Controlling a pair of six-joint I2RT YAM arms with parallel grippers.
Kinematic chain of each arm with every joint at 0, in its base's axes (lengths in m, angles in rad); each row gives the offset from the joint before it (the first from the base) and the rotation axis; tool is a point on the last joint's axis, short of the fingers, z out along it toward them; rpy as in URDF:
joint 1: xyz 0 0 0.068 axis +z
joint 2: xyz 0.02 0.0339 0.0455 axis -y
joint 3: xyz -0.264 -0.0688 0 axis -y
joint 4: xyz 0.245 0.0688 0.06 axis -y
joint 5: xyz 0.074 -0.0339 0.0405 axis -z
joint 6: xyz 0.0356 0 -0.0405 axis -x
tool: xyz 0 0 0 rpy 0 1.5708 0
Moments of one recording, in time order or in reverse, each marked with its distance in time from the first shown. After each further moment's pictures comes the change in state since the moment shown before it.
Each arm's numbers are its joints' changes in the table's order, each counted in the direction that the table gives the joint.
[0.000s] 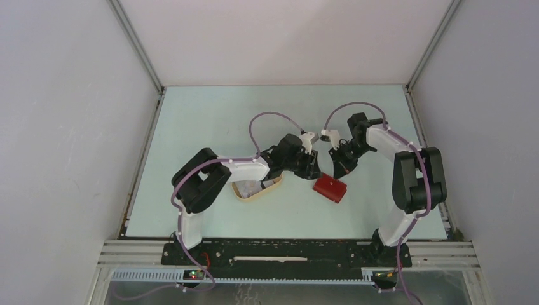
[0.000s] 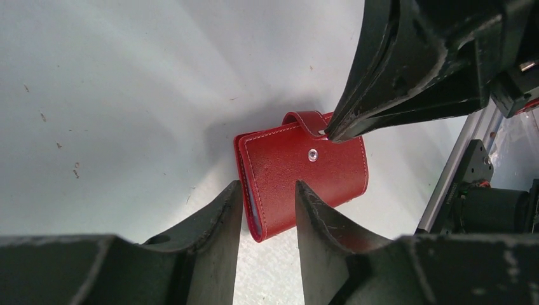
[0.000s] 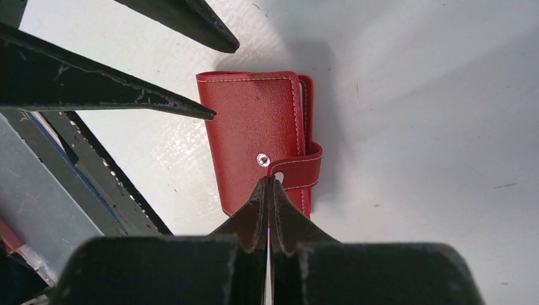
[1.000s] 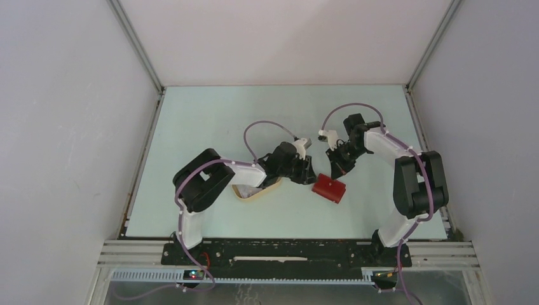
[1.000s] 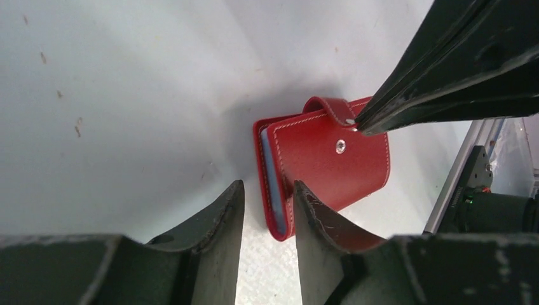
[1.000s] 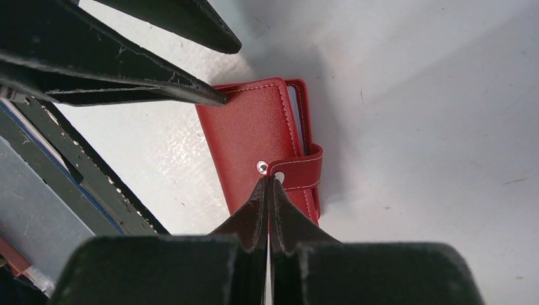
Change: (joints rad) left arm 0.006 -0.016 -0.109 0.146 -0.011 0.081; right arm 0.058 0.042 -0.037 0.071 0.056 -0.116
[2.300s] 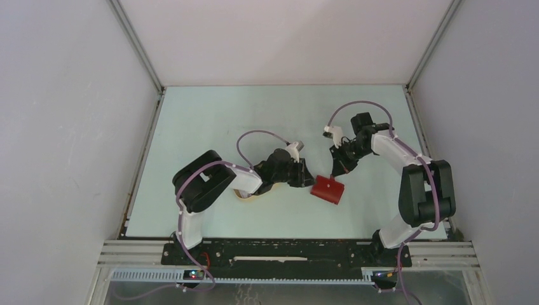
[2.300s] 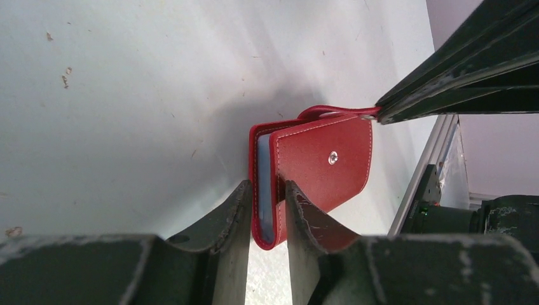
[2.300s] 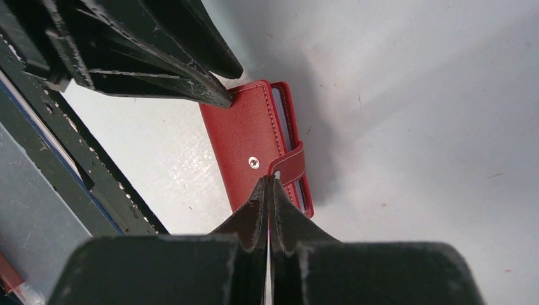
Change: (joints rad) left arm -0.002 0.008 -0.146 0.217 -0.009 0.206; right arm -0.040 0.075 -0.041 0.038 -0.071 0.008
